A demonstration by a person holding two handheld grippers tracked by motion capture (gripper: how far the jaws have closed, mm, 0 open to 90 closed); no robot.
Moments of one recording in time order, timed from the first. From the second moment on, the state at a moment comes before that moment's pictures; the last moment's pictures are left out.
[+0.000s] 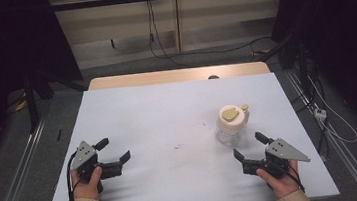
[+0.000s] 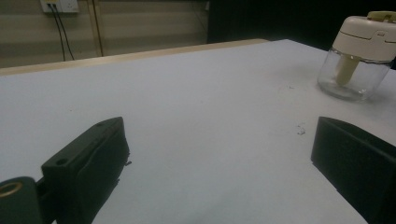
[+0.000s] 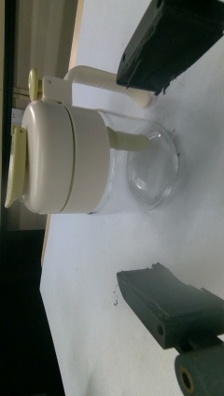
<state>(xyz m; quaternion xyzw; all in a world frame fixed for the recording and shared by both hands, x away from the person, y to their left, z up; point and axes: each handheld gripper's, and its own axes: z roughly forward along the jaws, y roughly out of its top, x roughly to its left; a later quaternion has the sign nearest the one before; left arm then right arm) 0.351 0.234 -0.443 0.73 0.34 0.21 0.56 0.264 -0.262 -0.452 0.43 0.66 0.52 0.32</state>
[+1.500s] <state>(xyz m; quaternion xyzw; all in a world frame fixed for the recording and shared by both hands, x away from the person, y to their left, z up) 0.352 0.229 -0.445 0.73 0.33 0.19 0.57 0.326 -0.246 -0.456 0.46 0.66 0.50 0.32</state>
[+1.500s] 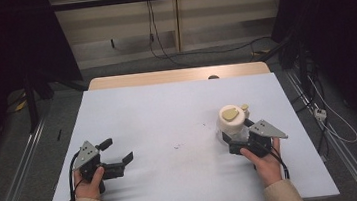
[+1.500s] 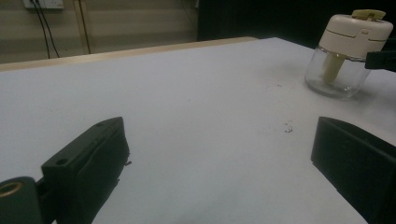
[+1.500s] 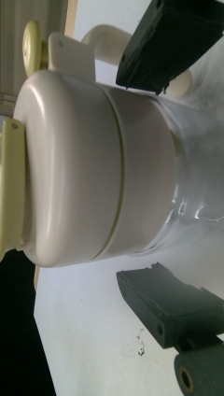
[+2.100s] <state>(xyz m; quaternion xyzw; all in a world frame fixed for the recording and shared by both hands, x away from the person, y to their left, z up) 0.352 0.228 -0.445 0.73 0.33 0.19 0.57 0.349 -0.237 -0.459 0.48 0.66 0.49 0.31</state>
